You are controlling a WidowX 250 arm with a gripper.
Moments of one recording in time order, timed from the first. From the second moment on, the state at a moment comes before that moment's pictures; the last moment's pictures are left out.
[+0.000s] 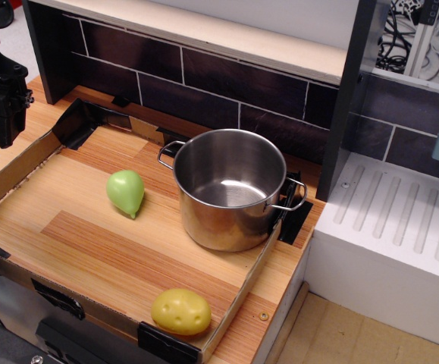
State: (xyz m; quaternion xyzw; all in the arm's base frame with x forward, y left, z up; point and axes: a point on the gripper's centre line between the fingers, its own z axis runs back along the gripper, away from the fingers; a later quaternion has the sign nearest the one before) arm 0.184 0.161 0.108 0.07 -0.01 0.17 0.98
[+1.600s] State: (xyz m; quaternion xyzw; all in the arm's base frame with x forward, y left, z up) arm 0.239 -0.014 0.136 -0.02 -0.06 -0.28 0.96
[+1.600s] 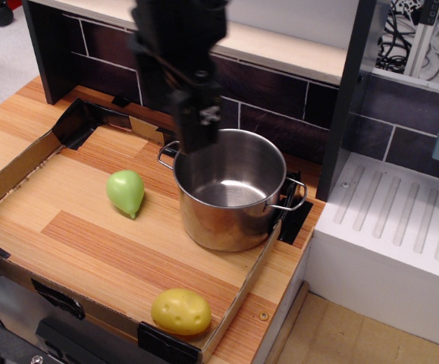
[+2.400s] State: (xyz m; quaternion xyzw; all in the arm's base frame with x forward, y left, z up) arm 0.263 -0.057 0.080 0.02 -0.06 -0.29 0.95
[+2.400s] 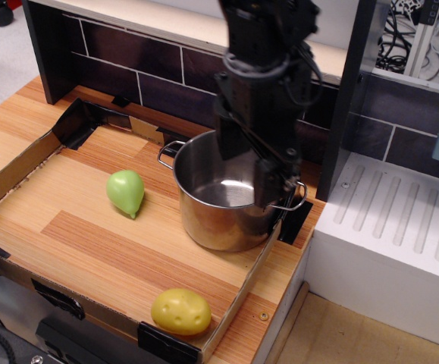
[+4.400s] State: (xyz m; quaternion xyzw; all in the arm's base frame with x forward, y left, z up) arm 0.264 -0.051 0.095 -0.03 0.05 -0.23 0.97
